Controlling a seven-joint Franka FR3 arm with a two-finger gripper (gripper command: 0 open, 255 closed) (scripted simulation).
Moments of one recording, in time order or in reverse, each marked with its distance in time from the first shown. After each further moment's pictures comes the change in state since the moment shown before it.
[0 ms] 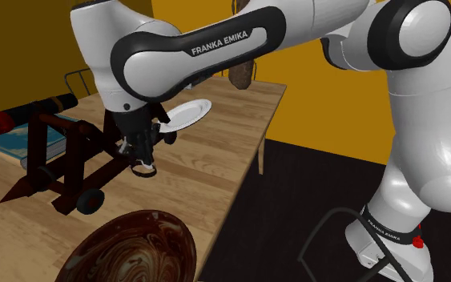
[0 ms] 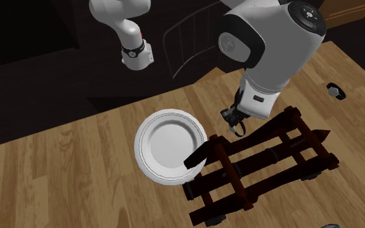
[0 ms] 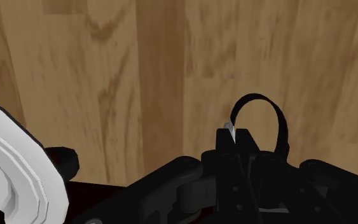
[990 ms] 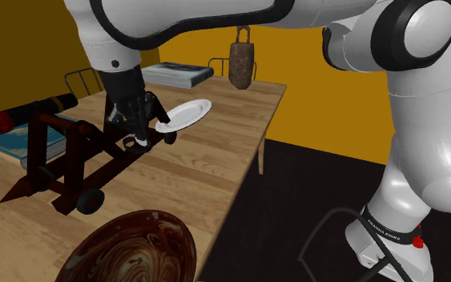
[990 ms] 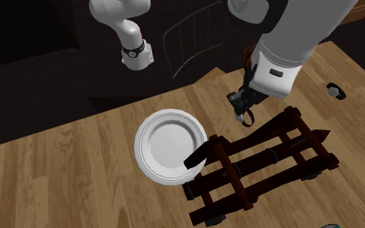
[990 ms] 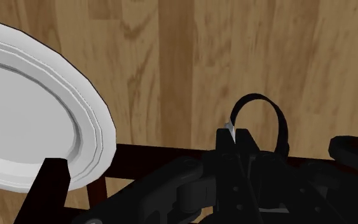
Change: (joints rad) arm 0.030 0.003 0.006 0.207 0.007 -0.198 -0.031
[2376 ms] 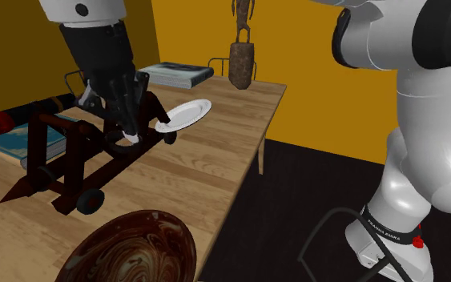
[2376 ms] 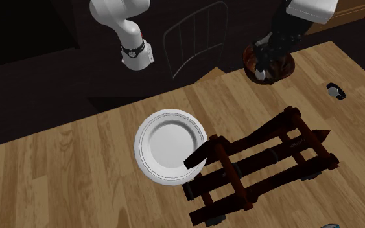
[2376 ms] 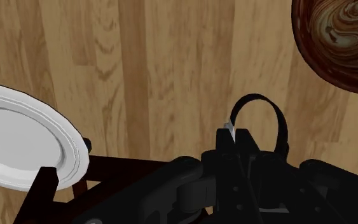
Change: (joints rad) arm 0.130 -0.057 0.044 0.114 0.012 -0.184 0.127
